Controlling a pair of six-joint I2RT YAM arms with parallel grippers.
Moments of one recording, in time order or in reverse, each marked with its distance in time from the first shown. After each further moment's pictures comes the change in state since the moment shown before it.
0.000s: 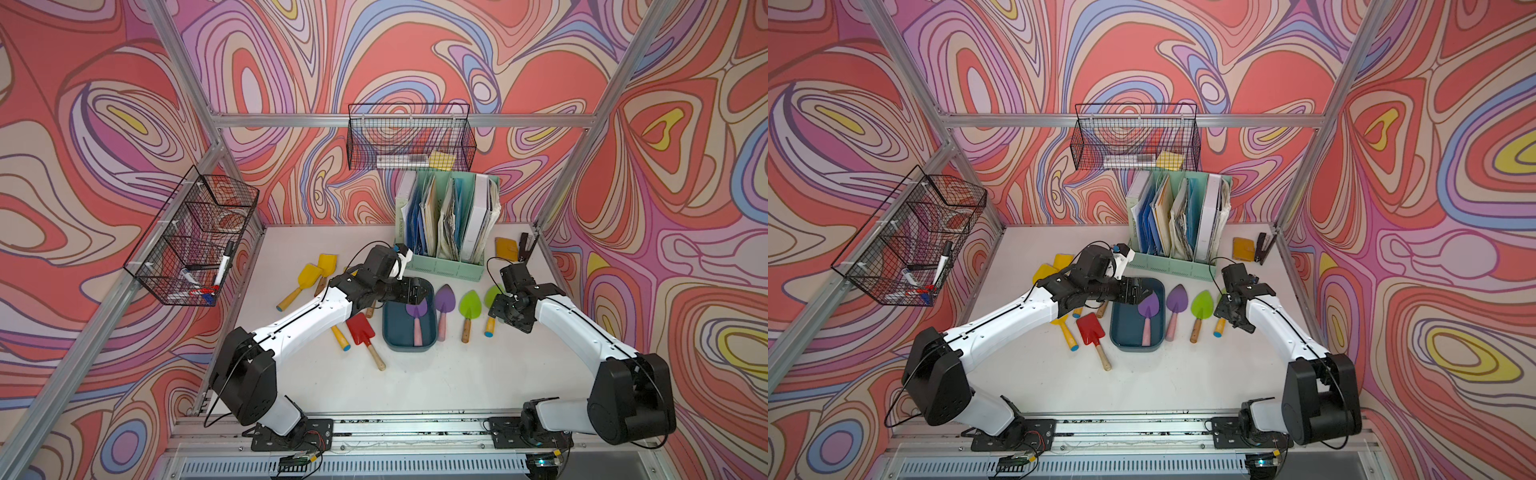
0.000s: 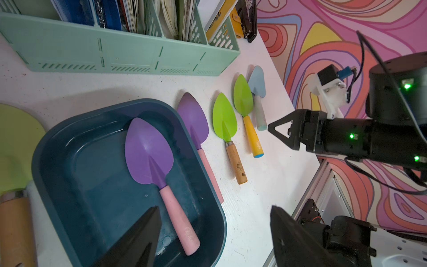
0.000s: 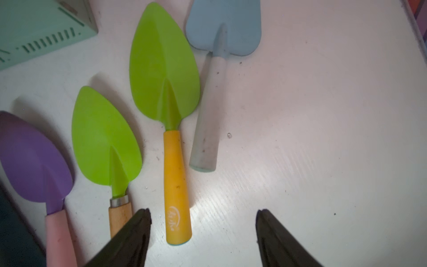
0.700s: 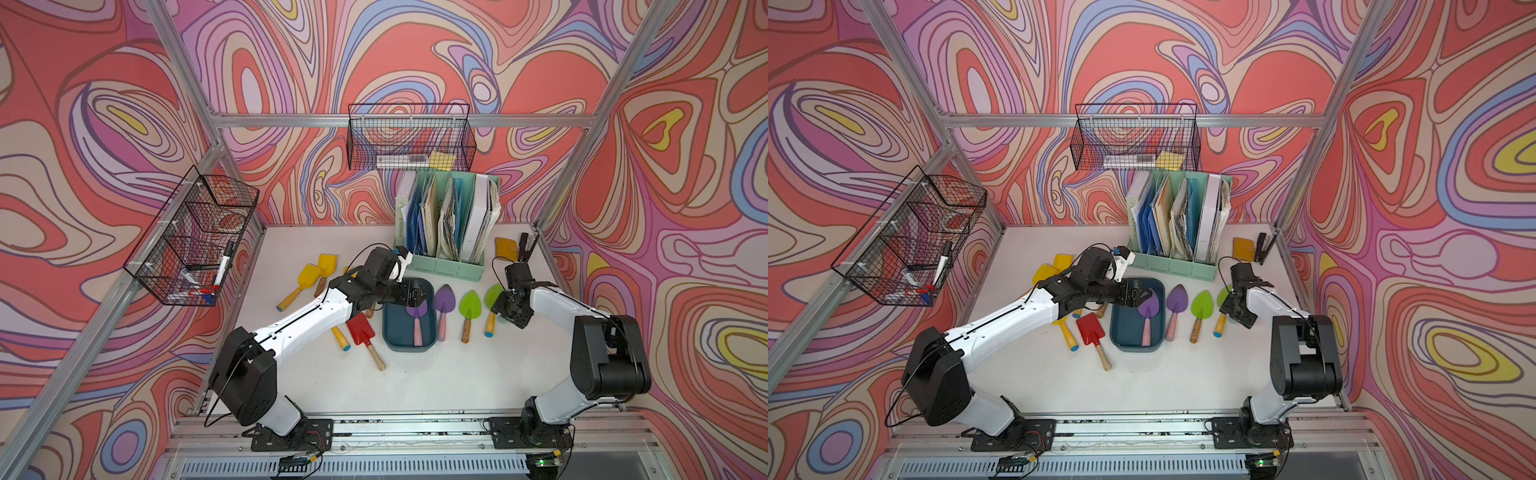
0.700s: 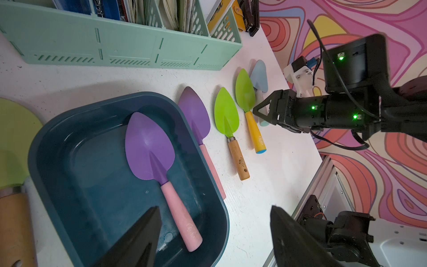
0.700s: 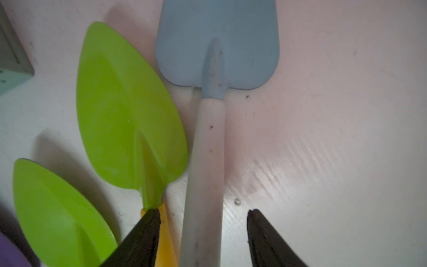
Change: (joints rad) left arm 0.000 0.000 -0.011 0.000 0.003 0.008; right arm -0.107 0.223 -0.016 0.225 -0.071 -0.021
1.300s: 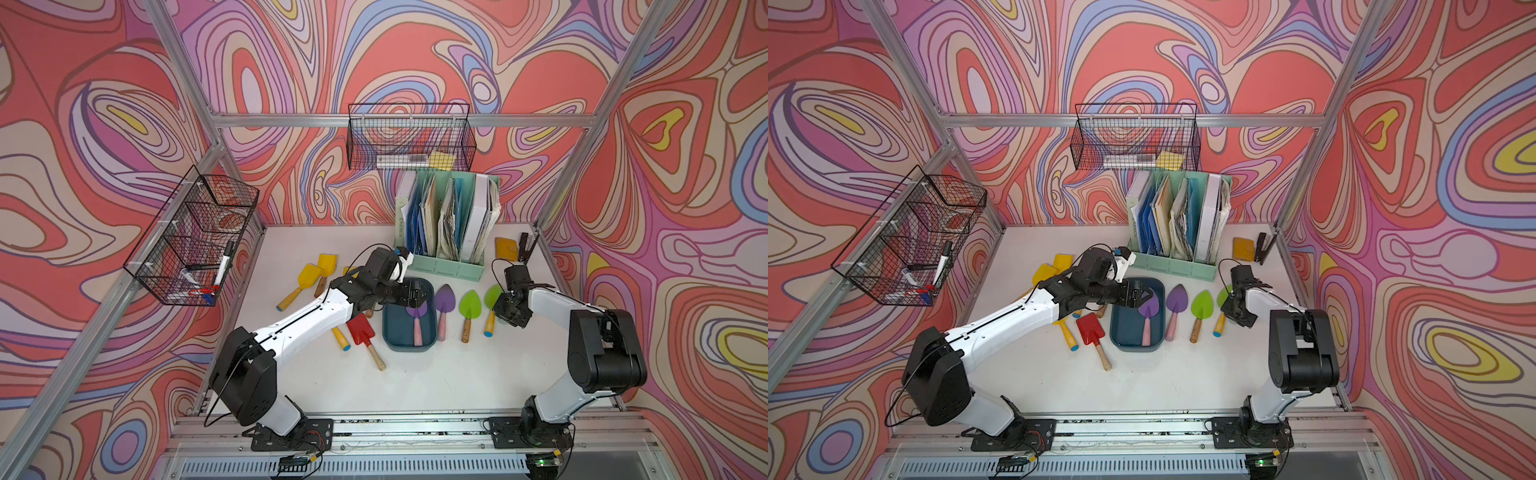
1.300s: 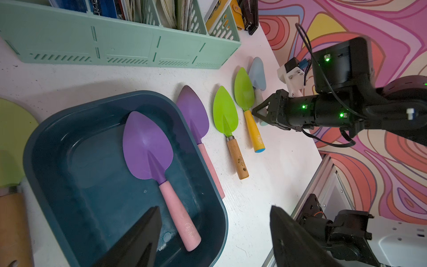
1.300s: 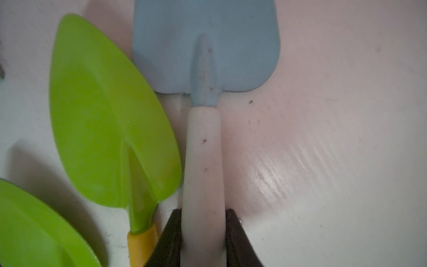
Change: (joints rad) left arm -0.012 0.000 0.000 -0.001 -0.004 -0.005; right arm -0.008 0.035 -0.017 0.048 0.001 -0.003
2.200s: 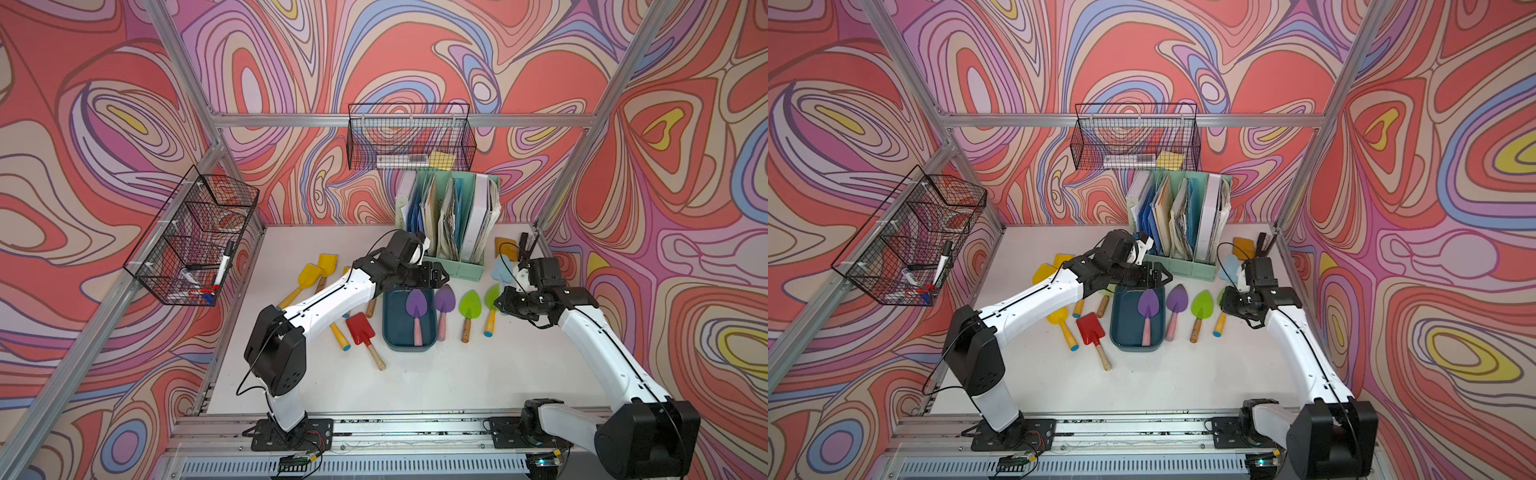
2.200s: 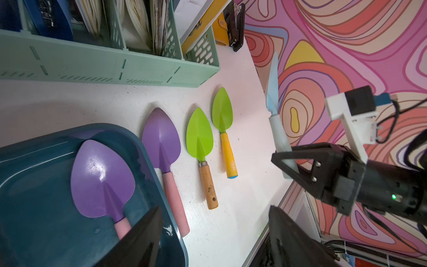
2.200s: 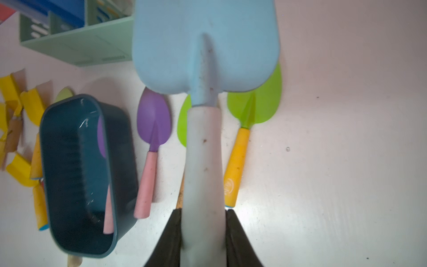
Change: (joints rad) left arm -0.027 0.250 0.329 -0.061 0.047 -0.156; right arm 0.079 -0.460 0.109 -0.330 -0.320 -0.297
